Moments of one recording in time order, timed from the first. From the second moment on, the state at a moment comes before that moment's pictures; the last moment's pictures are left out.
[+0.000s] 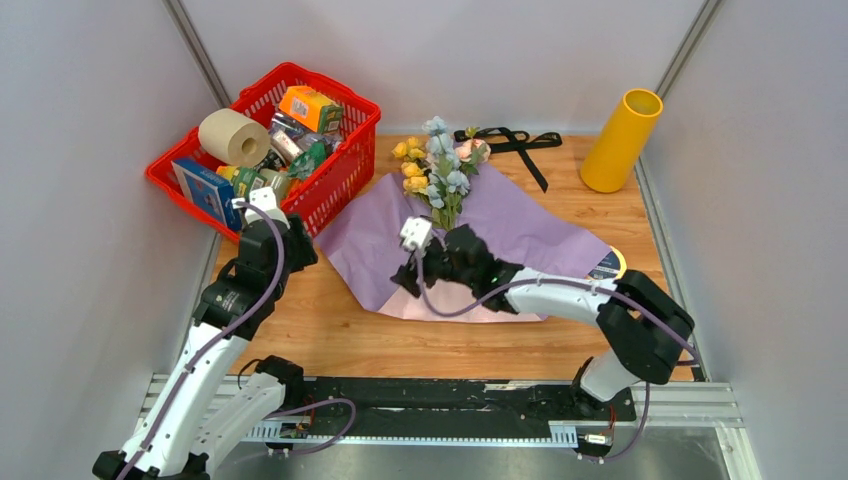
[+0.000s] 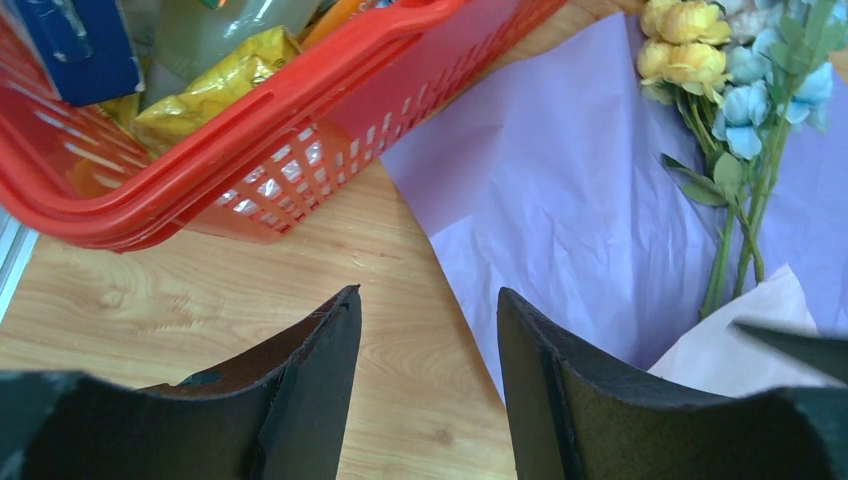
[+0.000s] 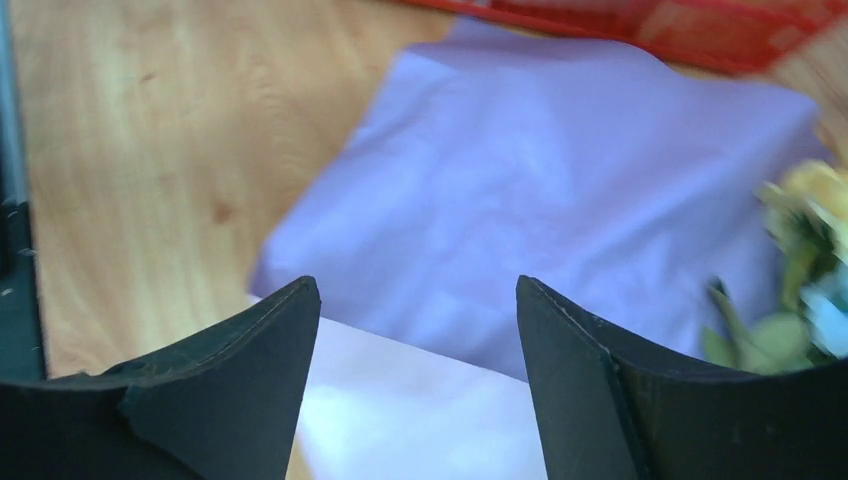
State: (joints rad) left arm -0.37 0.72 0.89 -0.70 -0.44 -0.44; right arm 1.00 1.57 0.83 0.42 -0.18 -0.19
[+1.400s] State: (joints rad) left arm -0.37 0.75 0.87 -0.68 -0.31 -0.36; right arm 0.43 1.81 1.04 0.10 -0.26 0.20
